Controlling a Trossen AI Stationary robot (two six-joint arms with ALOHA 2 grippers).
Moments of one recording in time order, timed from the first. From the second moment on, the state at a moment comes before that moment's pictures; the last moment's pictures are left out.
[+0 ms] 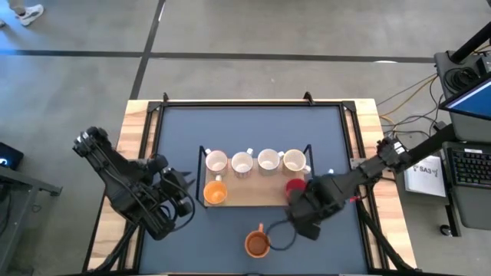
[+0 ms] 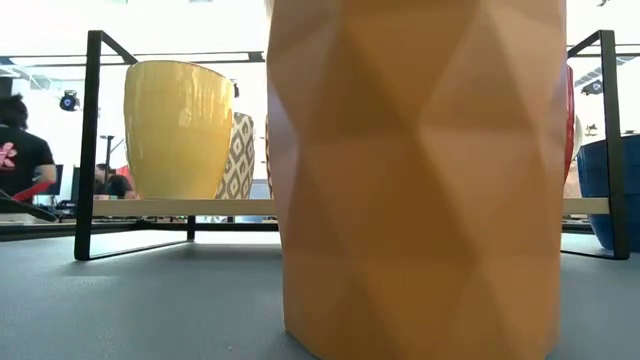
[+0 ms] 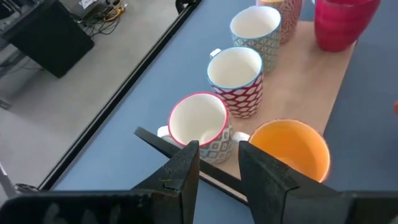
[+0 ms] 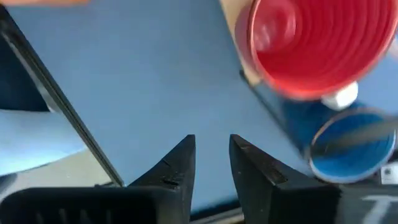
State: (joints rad) left arm -0.78 1.46 1.51 -1.57 -0.93 -1.21; right arm 0.52 1.75 1.76 -1.55 -0.09 0.90
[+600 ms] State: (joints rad) left arm -0.78 1.44 1.51 -1.56 -0.93 -1.33; right arm 0.75 1.42 1.36 -1.55 0.07 1.01
